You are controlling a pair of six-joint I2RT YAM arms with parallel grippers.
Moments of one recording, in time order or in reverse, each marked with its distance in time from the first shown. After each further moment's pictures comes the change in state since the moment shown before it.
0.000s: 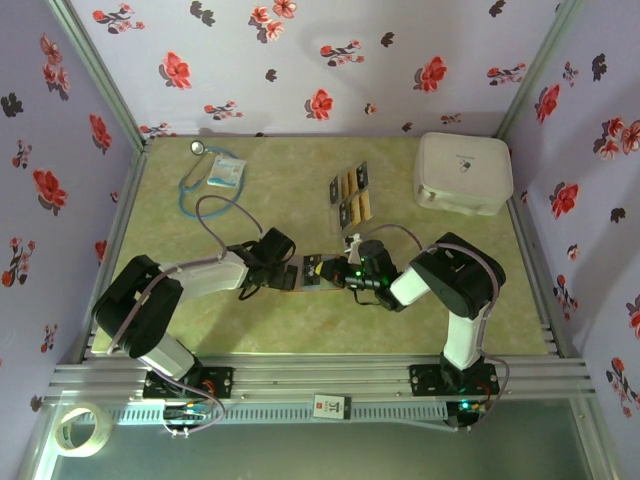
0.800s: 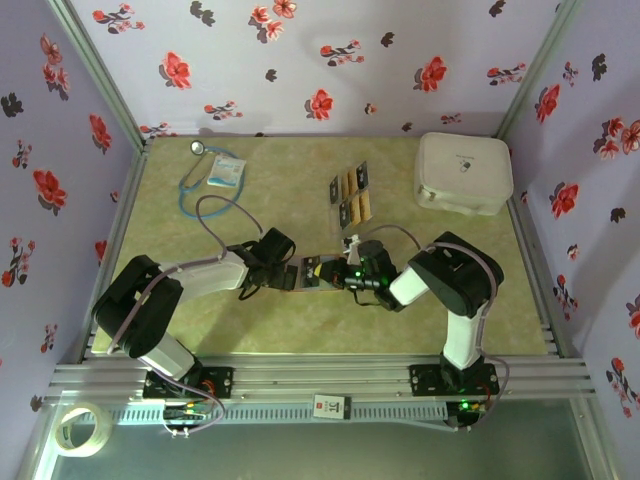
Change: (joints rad) left arm 0.000 0.000 0.000 0.002 0.000 0.000; right arm 0.000 0.017 0.007 0.003 -0.033 0.000
